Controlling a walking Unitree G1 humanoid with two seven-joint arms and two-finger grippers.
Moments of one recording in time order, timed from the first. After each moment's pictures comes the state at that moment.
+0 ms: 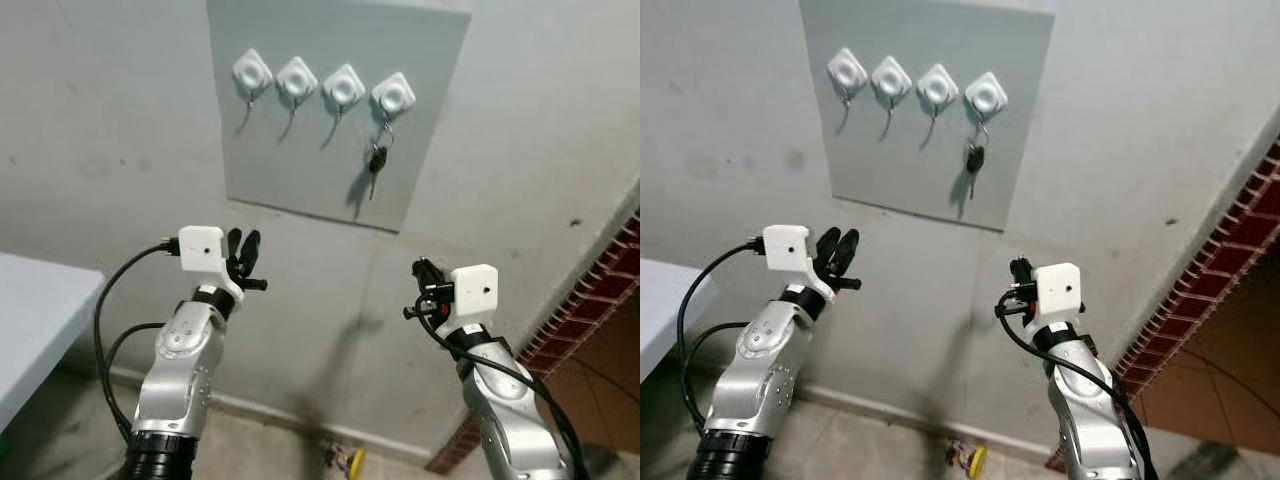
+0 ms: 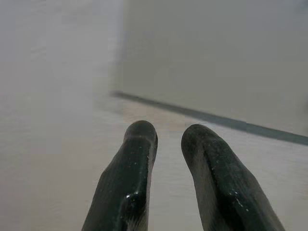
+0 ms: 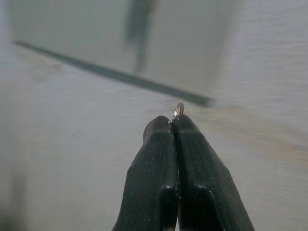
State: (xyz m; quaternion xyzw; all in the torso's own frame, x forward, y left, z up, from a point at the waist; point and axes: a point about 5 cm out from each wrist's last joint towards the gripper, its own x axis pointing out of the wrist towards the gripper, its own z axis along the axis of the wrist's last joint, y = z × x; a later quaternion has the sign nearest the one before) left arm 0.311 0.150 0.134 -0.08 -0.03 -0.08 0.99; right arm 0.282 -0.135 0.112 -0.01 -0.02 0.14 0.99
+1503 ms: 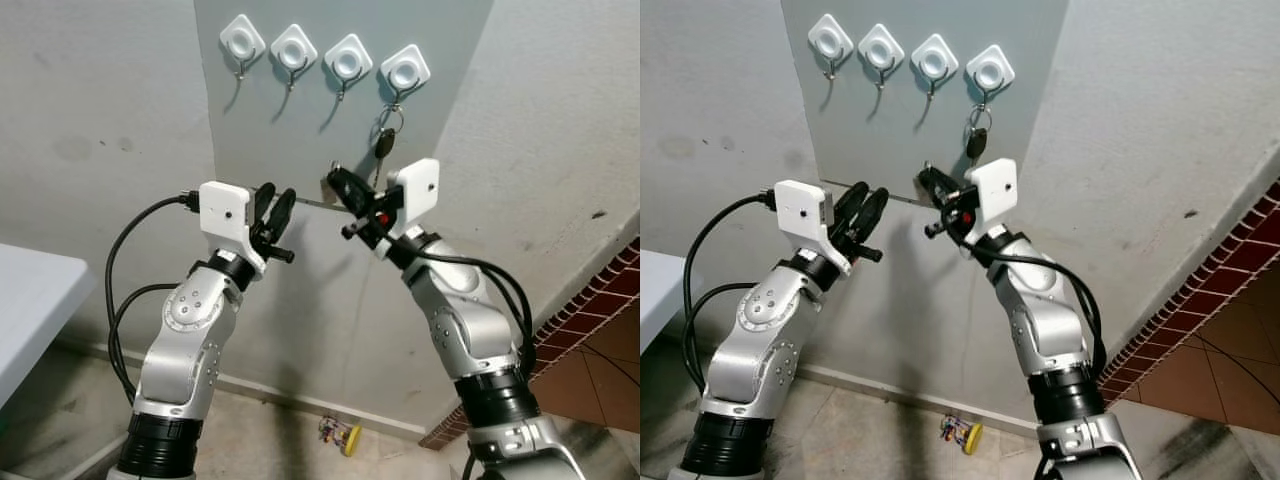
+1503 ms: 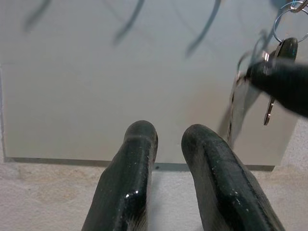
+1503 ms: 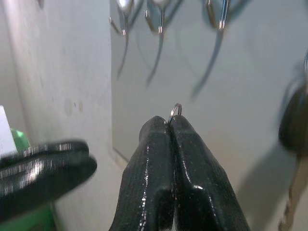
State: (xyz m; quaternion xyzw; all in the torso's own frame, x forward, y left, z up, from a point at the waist) left arm 0.309 0.110 0.192 -0.04 -0.11 -0.20 0.97; right arm 0.341 -0.077 0.217 0.06 -0.15 0.34 0.92
